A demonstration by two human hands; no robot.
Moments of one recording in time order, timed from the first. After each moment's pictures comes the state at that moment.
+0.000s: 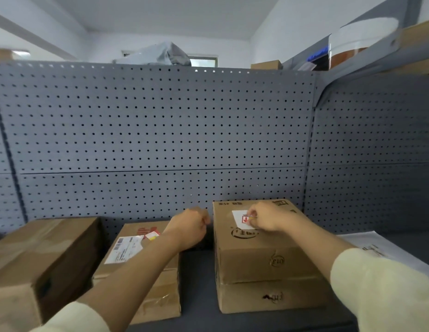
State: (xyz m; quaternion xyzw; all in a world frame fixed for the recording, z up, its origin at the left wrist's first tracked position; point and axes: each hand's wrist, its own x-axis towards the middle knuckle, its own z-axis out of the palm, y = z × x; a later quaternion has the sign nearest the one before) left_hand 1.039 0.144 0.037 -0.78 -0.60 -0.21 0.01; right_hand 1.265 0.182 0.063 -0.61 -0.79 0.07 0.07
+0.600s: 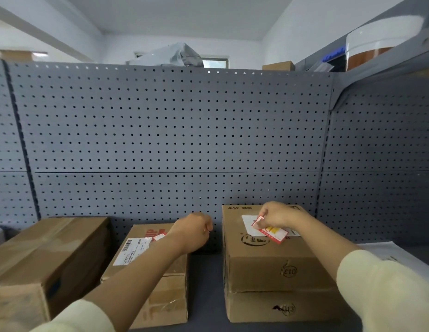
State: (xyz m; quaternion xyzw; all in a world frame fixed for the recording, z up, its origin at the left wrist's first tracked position) left_hand 1.021 0.152 0.034 -0.78 -0.60 -0.18 -0.01; right_hand 1.264 0.201 0.069 -0.64 -0.72 0.23 0.15
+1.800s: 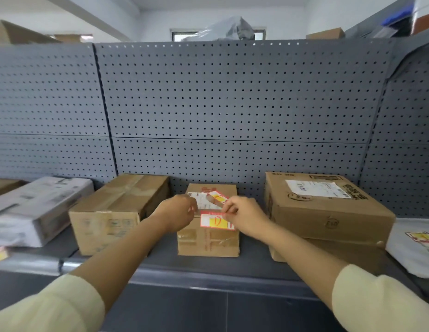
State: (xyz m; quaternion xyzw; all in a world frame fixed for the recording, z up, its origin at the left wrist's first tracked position) left_hand 0.887 0.030 0.013 -0.71 -0.69 -0.11 0.04; right_hand 1.091 0.067 0.002 -0.45 -0.82 0.22 0.30
